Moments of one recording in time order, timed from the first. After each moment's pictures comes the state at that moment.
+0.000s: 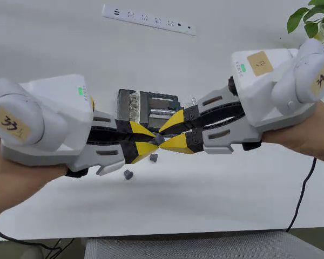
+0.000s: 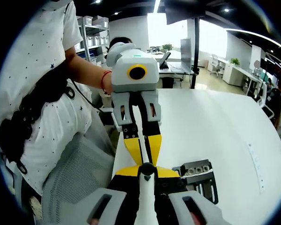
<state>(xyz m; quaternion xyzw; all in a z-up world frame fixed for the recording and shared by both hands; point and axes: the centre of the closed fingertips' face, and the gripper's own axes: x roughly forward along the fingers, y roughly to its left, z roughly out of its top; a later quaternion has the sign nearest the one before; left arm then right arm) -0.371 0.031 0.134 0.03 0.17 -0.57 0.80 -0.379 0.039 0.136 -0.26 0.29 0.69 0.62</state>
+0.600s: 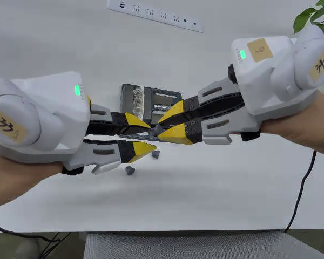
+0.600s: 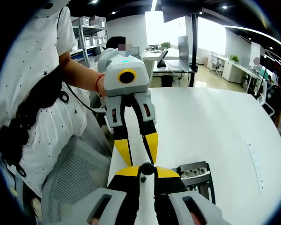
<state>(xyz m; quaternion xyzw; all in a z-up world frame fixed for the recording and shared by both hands) -0.367 0.048 0.126 0.04 0.17 -0.55 0.82 -0.361 0.048 0.137 -0.26 0.30 0.68 0.62</state>
